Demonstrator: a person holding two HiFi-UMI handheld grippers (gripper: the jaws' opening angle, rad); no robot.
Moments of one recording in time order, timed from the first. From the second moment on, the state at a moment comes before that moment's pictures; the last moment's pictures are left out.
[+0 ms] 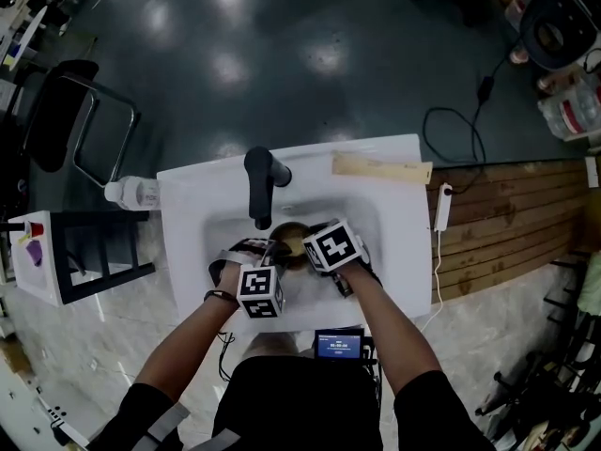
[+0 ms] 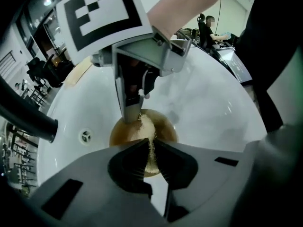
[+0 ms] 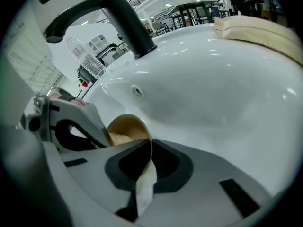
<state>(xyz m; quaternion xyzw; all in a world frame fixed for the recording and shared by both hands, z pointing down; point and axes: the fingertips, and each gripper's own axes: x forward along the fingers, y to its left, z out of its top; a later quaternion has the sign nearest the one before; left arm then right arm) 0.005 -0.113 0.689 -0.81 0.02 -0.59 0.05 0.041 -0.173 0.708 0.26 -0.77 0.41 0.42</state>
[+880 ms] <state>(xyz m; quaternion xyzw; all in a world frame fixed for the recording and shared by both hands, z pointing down) 0.029 -0.105 0.688 -0.84 0.13 -0.45 -0.25 0.041 -0.163 0.711 0.25 -0.75 0.47 0.40</state>
